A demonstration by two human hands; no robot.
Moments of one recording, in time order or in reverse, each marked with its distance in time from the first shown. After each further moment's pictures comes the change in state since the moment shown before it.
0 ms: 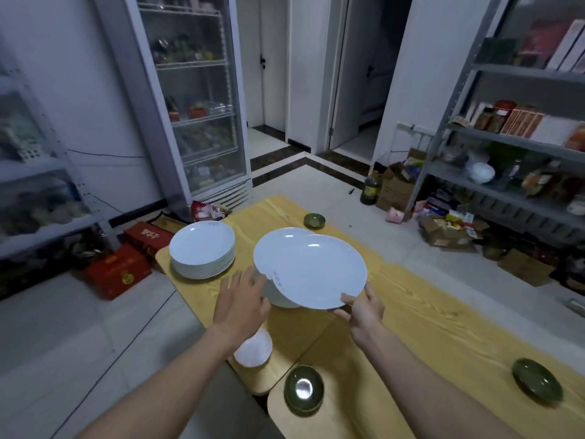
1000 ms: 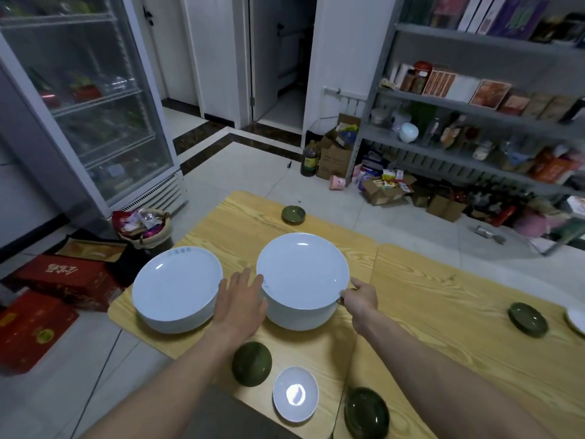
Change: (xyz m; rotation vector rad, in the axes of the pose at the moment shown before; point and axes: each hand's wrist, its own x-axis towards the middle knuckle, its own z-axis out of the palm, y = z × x) left_hand 0.158 -0.112 0.050 -0.076 -0.173 0.325; right_hand 0.080 0.049 0.121 -0.437 0.402 -0.046
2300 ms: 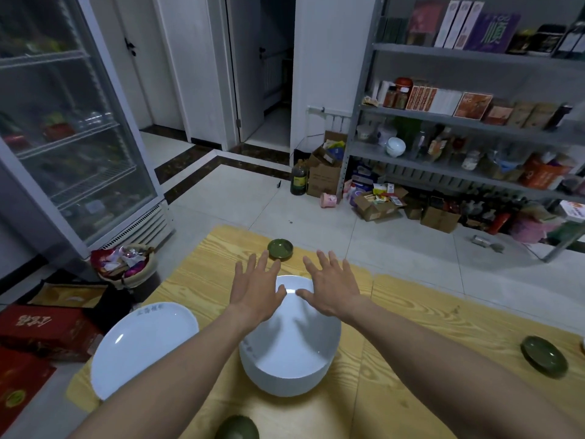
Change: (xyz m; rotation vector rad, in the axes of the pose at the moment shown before) left_hand 0.142 0.050 -0.051 0.127 0.040 0.131; right_hand 0.061 -0.116 0.020 -1.450 -0.142 -0.808
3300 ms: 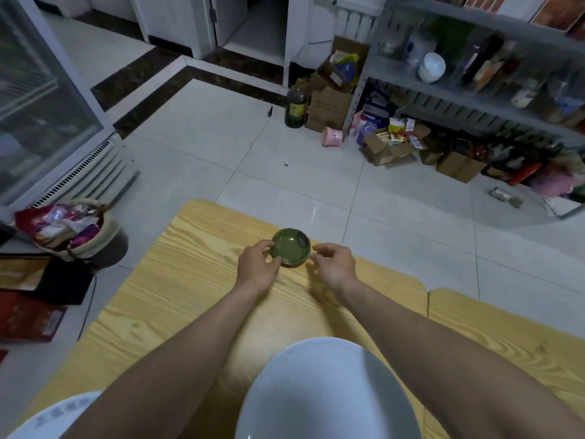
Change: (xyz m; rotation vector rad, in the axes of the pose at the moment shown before) left_hand 0.241 -0.068 0.165 -0.982 -0.146 -0.398; right_hand 0.258 0.008 0.116 1.240 0.044 0.759
